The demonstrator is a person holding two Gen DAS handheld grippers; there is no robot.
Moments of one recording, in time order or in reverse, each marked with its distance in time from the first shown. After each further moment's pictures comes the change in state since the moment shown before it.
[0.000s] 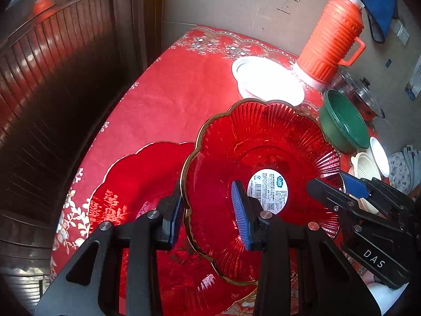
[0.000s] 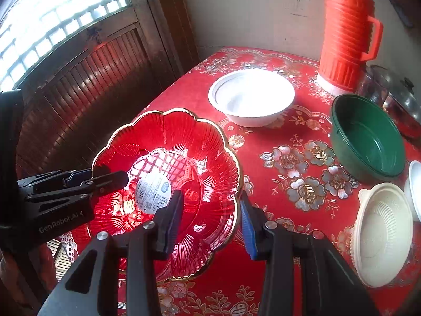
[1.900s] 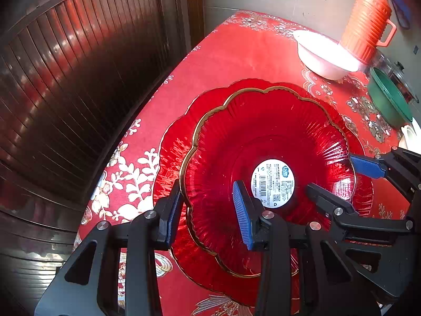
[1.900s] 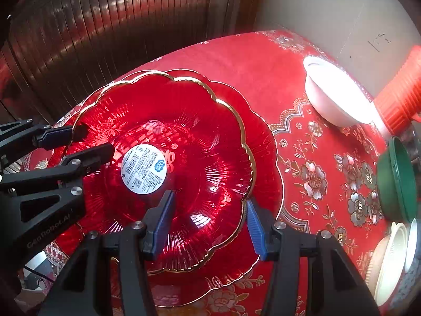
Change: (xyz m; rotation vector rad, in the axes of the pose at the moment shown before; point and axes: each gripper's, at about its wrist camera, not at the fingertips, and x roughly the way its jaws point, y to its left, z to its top) left arm 0.022 0.064 -0.066 -0.009 0.005 0.197; right arm 0.072 0.105 -0.043 -0.380 0.177 -0.117
